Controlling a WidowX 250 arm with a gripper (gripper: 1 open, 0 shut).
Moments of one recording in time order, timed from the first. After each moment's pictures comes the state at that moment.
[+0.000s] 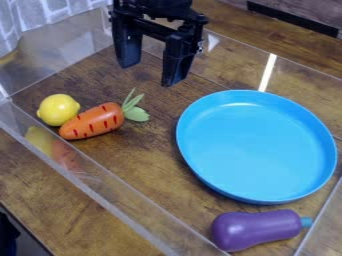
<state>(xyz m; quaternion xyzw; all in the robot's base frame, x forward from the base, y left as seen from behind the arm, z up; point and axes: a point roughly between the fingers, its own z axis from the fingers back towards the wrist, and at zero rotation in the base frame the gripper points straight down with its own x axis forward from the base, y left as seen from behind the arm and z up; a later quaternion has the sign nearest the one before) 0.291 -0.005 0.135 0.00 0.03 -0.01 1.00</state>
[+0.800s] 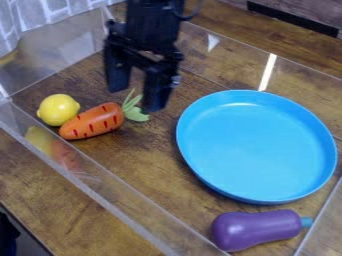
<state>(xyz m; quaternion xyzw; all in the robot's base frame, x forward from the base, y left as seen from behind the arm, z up) 0.276 0.017 0.102 0.00 0.08 -0.08 0.99</state>
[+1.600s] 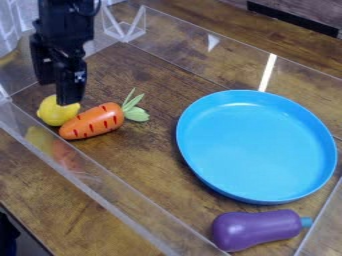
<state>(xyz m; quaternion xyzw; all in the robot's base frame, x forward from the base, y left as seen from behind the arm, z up) 0.258 0.102 0.077 0.01 0.06 -0.13 0.99</state>
